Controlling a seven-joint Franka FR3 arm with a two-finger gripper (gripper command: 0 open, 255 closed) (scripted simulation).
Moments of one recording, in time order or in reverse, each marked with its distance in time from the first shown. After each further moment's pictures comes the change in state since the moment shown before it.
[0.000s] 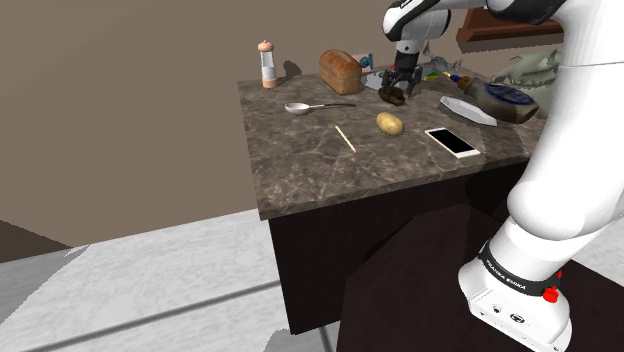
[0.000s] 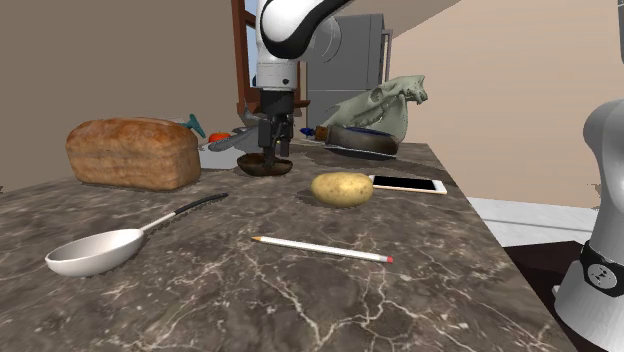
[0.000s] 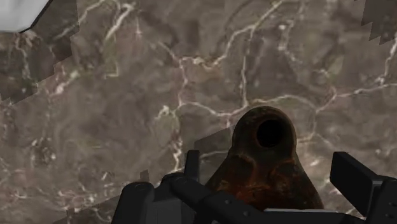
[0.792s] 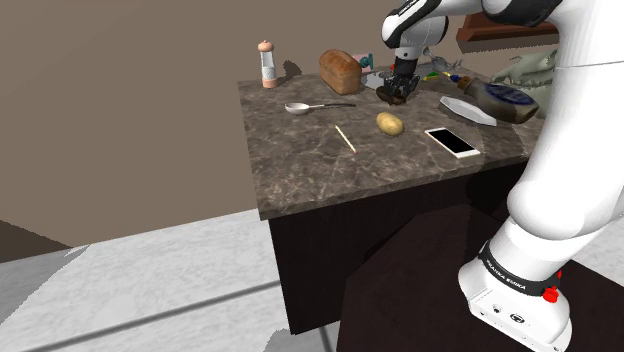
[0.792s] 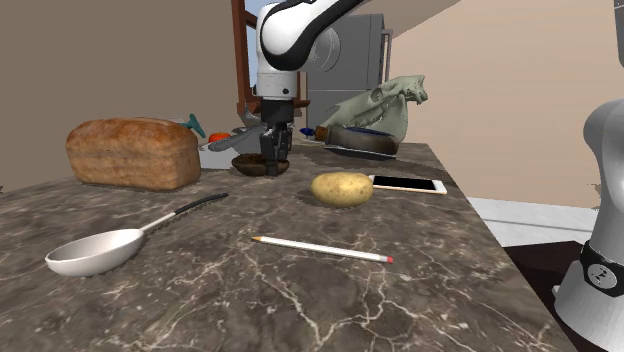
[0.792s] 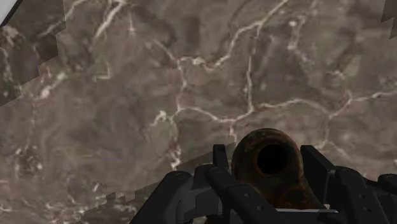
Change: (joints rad) arm -0.003 0.021 0.003 -0.020 0.009 0.042 -0.007
